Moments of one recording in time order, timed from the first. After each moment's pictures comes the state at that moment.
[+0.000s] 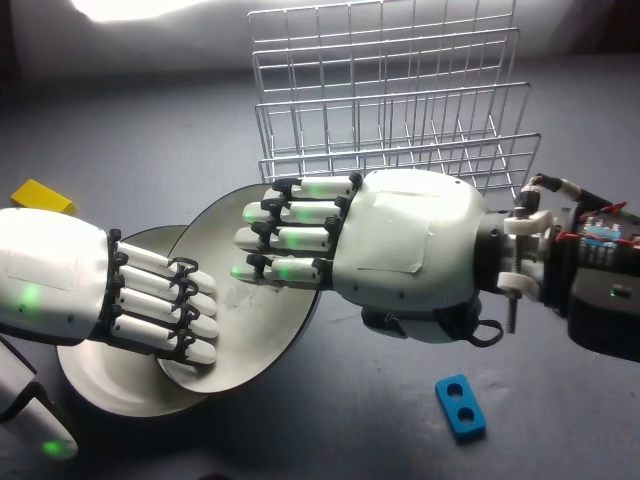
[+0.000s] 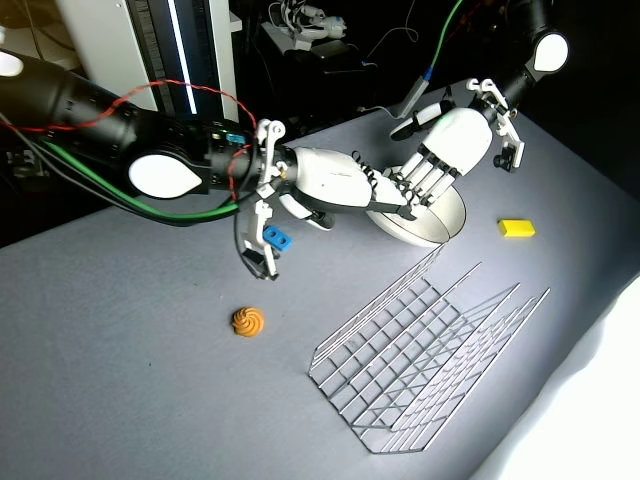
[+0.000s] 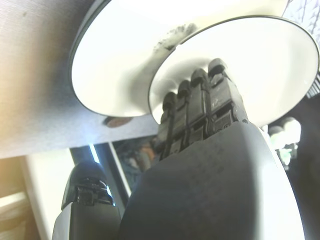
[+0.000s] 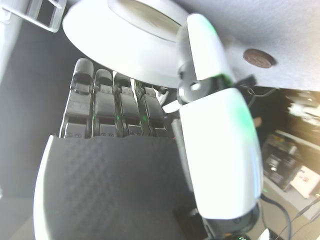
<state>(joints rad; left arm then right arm) 0.82 -1.03 1.57 1.54 -1.14 -0.05 -0.65 -1.21 1.00 -0.23 0.42 -1.21</state>
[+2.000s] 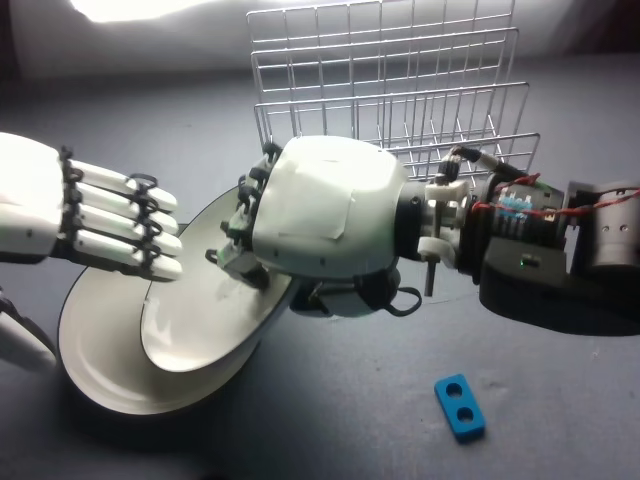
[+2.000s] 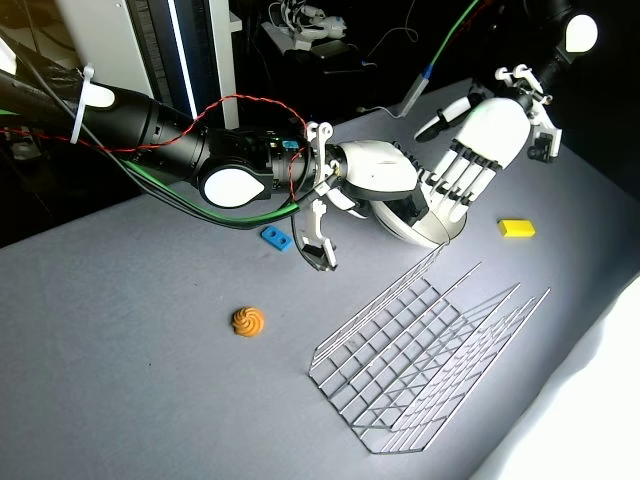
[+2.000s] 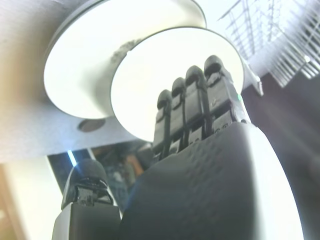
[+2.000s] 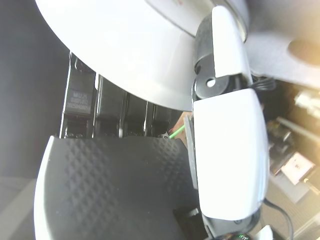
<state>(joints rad) 0.71 -1.01 1.68 1.52 -1.17 -0.08 -0.58 -1.38 1.12 -0.24 0.49 -1.20</state>
